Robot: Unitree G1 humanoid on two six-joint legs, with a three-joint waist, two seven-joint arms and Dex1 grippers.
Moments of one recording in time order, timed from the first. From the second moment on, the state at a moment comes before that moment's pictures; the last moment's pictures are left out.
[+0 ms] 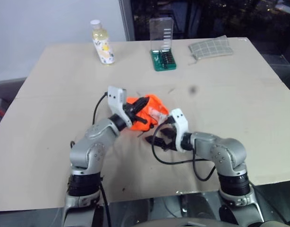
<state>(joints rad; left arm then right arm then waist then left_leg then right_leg) -0.35 0.27 0.11 -0.28 -0.57 0.67 -0.41 -0.39 0.04 0.16 -0.31 0.46 1.22 0.34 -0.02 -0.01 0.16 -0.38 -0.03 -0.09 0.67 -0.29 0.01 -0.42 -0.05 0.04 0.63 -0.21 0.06</state>
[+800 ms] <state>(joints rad) -0.35 0.25 0.12 -0.26 -0.57 0.67 -0.39 -0.42 0.05 0.26 -0.03 0.38 0.82 0.43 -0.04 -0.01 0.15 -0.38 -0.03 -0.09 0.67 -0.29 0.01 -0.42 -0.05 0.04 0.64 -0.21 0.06</state>
